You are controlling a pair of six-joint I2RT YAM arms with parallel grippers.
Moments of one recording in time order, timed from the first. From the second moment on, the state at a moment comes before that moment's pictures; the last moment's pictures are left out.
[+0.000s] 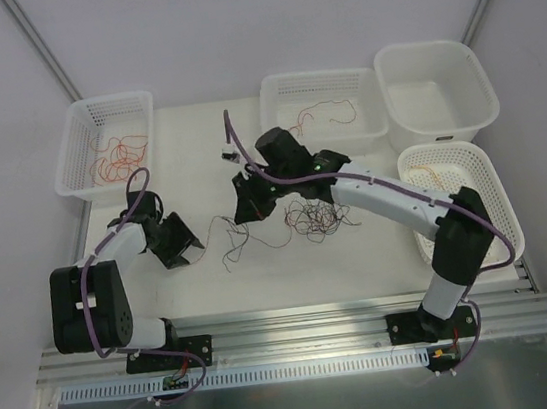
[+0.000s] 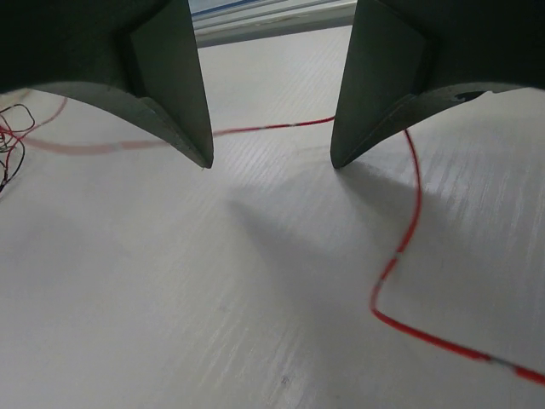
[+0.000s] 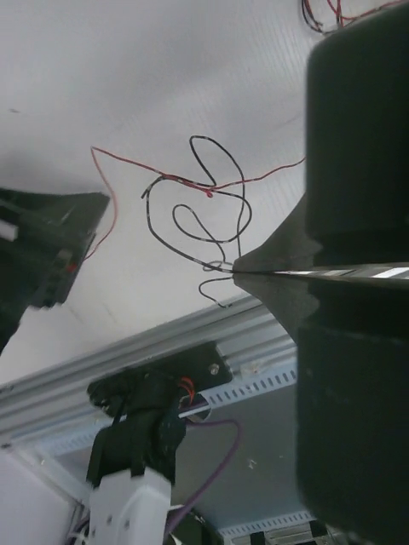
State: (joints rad) left arm 0.03 1.41 0.69 -0.54 0.26 -0.62; right arm 0.89 1.73 1.48 -0.45 -0.50 0.23
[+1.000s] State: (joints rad) left arm -0.21 0.92 0.69 -0.37 0.57 -0.21; right arm 0.81 1.45 1.58 -0.76 -0.50 0.03
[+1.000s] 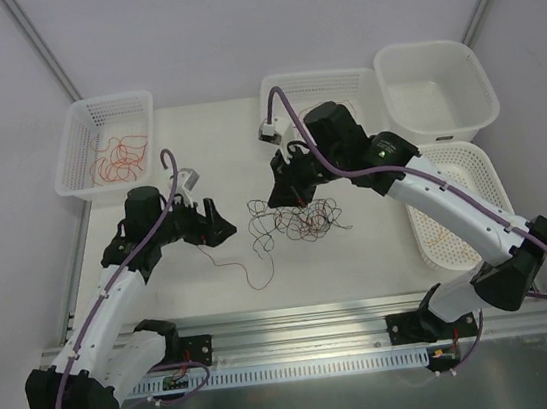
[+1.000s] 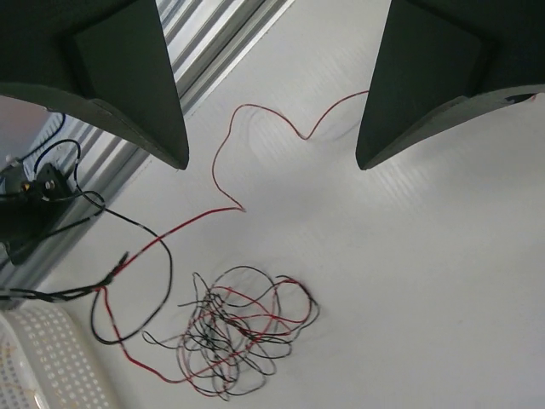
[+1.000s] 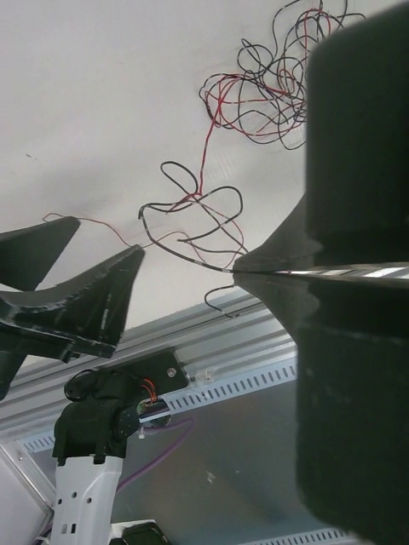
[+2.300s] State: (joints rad) left arm -0.44 1.38 0.74 -0.26 0.39 -0.23; right arm 0.43 1.09 1.62 -0.79 -0.51 0.03
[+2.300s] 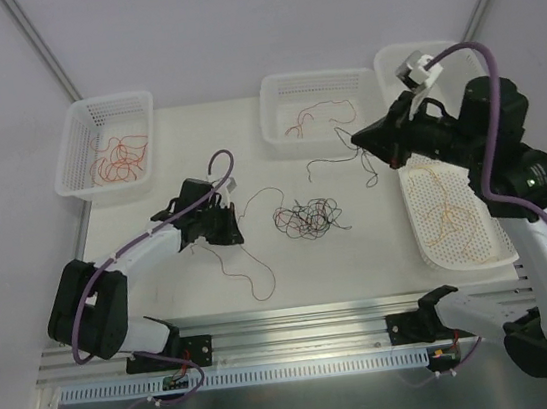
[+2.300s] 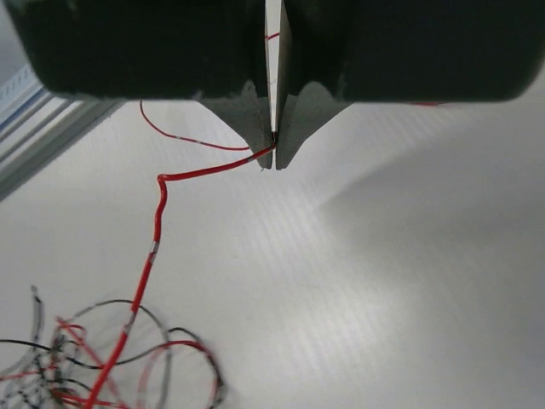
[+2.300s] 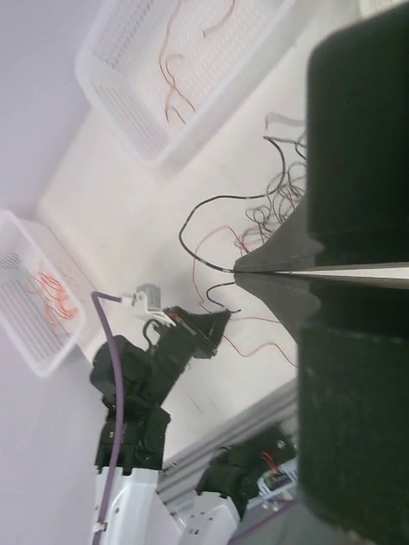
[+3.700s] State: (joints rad) left arm -0.26 0.93 0.66 -0.47 0.28 -0.32; right arm -0.27 1.94 2.13 -0.61 -0.09 0.17
